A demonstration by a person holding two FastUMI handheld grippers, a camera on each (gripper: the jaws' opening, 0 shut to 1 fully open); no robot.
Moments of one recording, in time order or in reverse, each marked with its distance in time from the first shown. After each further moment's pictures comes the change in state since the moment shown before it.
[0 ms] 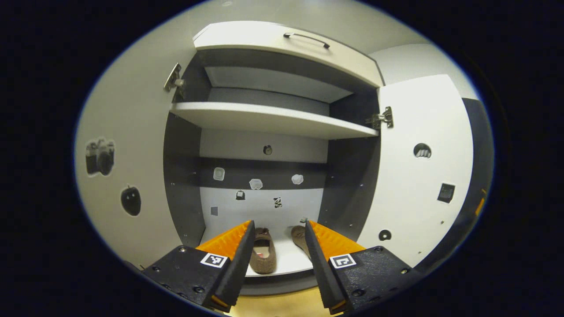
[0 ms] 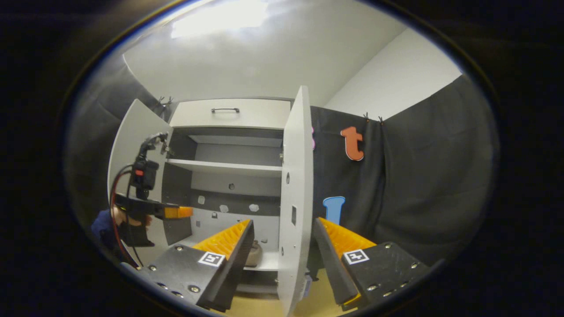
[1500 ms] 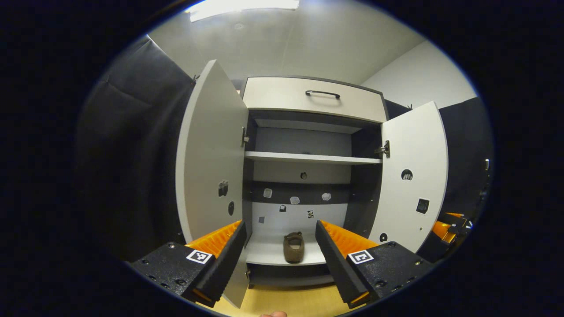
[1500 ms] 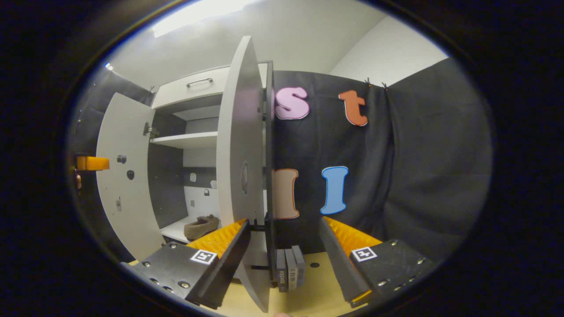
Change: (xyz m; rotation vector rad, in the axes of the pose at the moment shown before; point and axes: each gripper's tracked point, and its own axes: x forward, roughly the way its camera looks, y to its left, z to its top) left arm -0.170 0.020 0.050 0.042 -0.126 0.295; right arm 0.062 -0.063 -0.070 0.026 0.178 0.094
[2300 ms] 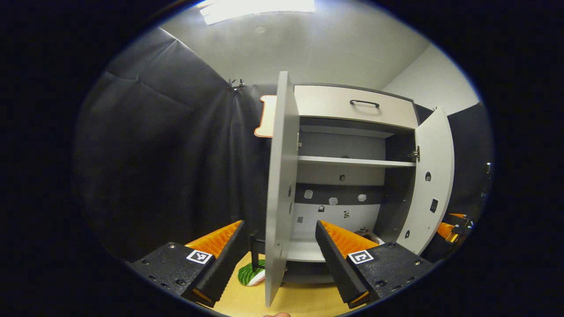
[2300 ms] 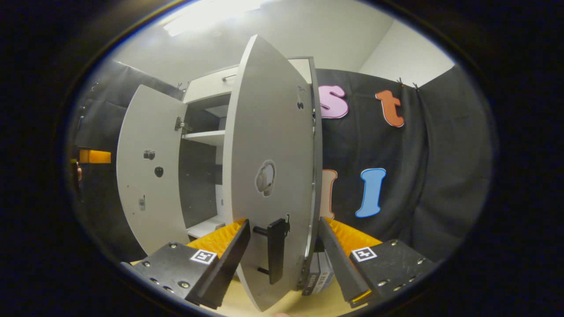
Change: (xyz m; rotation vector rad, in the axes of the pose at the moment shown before) left arm -0.045 0.113 0.005 -0.019 -0.011 0.197; right arm 0.018 0.078 -0.005 0.000 0.018 0.177
